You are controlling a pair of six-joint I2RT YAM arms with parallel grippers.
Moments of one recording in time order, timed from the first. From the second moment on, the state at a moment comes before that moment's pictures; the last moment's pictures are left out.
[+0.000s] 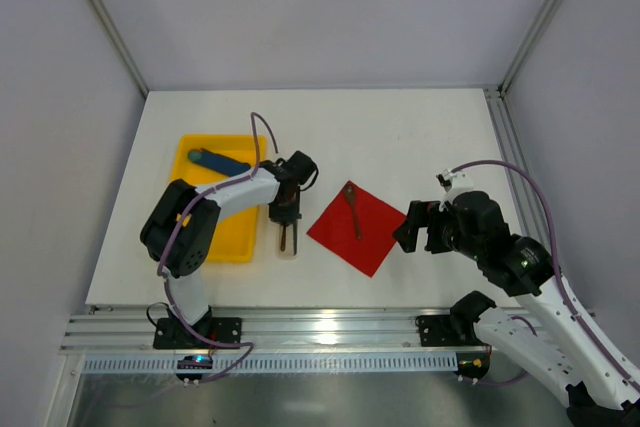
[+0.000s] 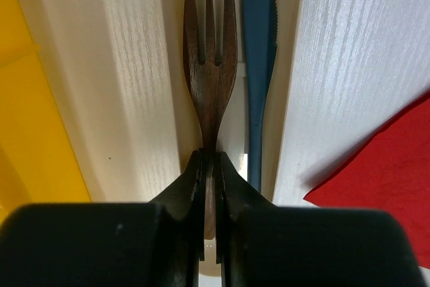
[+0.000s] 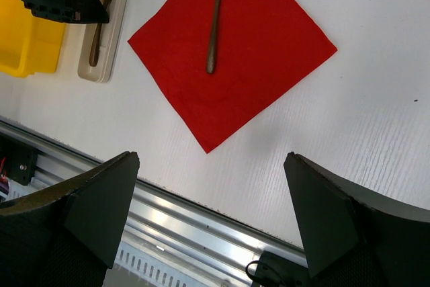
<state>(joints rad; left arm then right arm) -0.65 1.83 1.19 -0.70 -0.21 -0.61 0.57 0.63 0.82 -0.85 0.01 0.46</state>
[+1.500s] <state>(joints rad) -0.80 2.00 1.53 -0.67 -0.11 -0.93 0.57 0.63 0.82 -0.85 0.01 0.46</state>
